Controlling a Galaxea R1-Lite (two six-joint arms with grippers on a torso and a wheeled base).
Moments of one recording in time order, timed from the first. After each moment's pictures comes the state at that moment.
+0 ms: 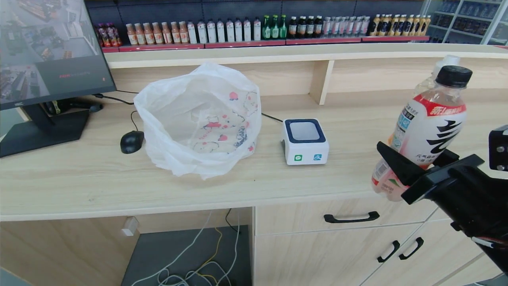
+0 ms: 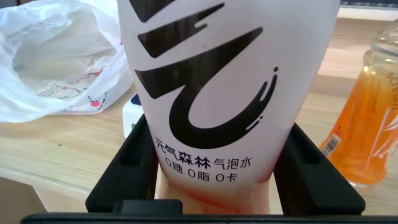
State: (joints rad) left arm 0.00 0.00 0.00 0.00 0.00 0.00; right arm 0.45 1.49 -0.24 -1.57 -0.10 -0.15
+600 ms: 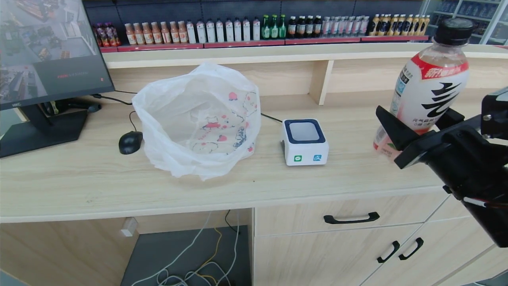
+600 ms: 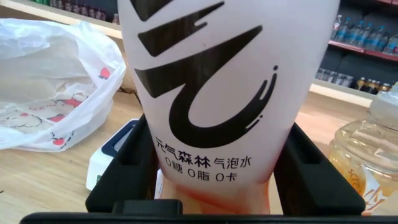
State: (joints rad) left arm 0.00 0.00 0.00 0.00 0.00 0.00; right arm 0.46 1.53 -0.42 -1.57 -0.09 -0.38
